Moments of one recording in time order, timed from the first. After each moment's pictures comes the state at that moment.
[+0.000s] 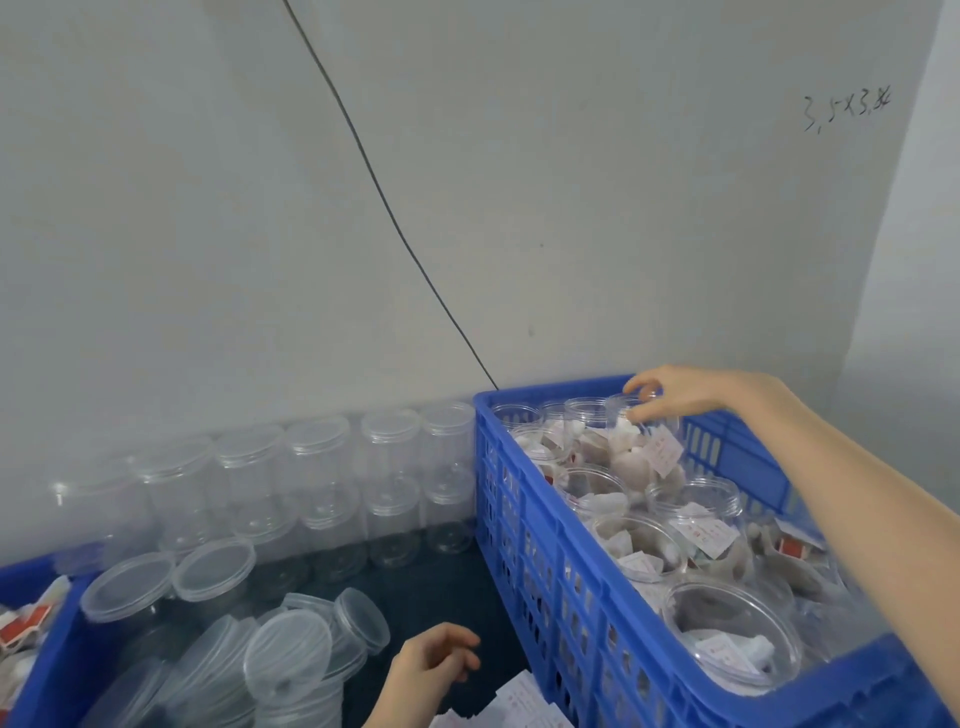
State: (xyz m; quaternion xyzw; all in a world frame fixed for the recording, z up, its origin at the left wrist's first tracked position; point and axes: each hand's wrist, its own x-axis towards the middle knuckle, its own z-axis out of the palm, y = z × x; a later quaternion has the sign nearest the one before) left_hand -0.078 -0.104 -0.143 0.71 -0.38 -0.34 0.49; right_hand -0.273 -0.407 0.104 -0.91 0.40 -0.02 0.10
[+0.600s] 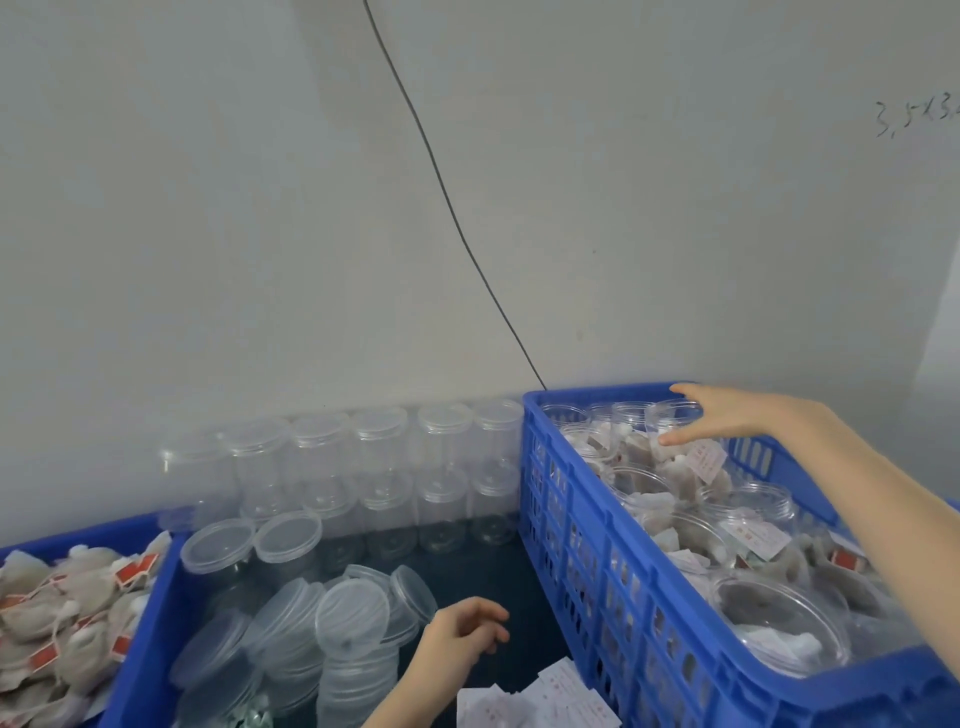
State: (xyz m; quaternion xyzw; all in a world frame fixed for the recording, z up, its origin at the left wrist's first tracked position) left_hand -0.078 -0.079 -0.117 0.71 -0.39 -0.31 0.50; right_hand -0.272 -0.387 0.090 -0.91 0.40 -0.02 0.13
